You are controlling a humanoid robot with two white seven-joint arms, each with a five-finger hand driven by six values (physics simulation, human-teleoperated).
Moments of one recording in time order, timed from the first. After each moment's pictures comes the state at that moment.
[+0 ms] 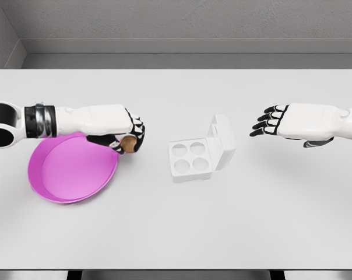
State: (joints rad) left arm -0.84 0.80 -0.98 -1.51 -0.16 -0.61 -0.43; right arm -0.64 -1.03 0.64 -1.70 0.43 -0.61 0.61
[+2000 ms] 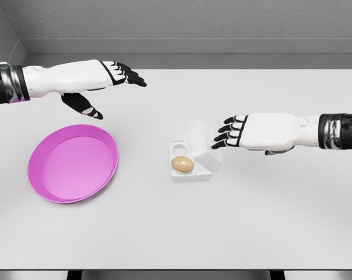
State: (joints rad) left arm -0.96 0.84 -0.94 -1.43 -0.04 -0.61 -0.44; right arm -0.68 -0.89 0.72 -1.76 0.43 -0.61 0.61
